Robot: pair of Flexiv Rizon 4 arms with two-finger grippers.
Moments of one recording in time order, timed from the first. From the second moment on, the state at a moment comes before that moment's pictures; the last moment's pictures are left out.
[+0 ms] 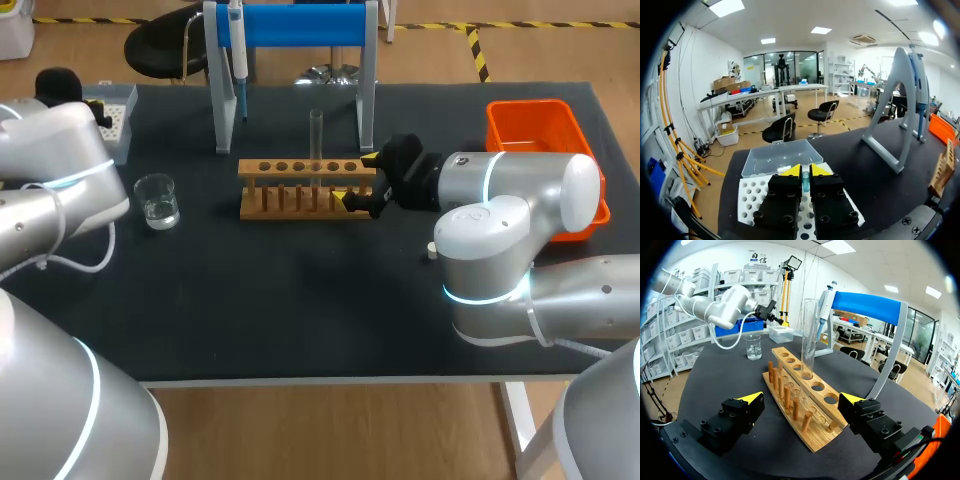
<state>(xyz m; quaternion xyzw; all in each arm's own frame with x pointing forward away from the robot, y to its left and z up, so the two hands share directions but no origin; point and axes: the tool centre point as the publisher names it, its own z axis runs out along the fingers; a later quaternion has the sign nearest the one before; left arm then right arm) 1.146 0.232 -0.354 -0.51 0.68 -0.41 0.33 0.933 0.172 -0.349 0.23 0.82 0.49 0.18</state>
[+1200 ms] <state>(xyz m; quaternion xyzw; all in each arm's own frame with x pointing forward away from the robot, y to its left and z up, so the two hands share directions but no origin) 1.146 0.217 -0.283 -0.46 0.68 -0.41 0.38 0.933 0.172 -0.349 0.23 0.82 0.49 0.18</state>
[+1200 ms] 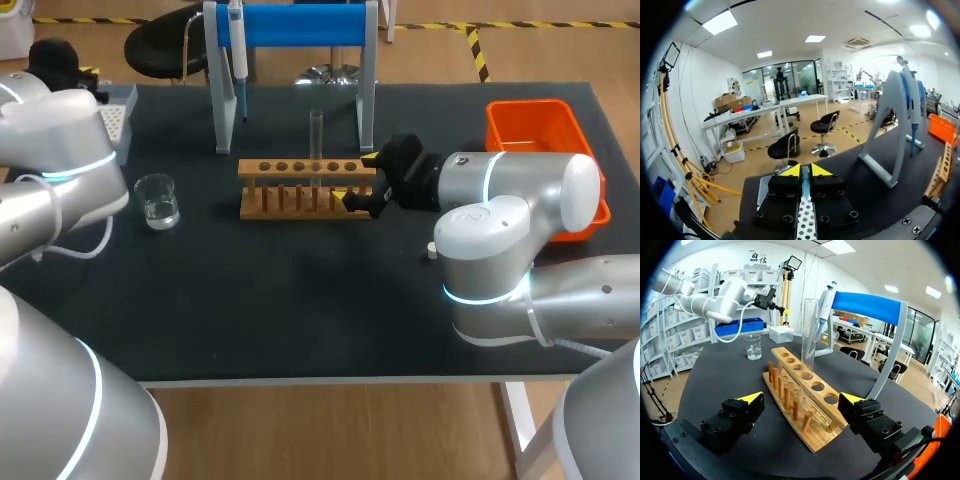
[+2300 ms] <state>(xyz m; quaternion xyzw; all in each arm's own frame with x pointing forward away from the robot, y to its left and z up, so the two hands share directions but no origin) 1.093 0.147 -0.223 -0.34 0.76 -0.49 0.26 0.933 0.172 -0.349 0.23 0.82 0.49 0.18</state>
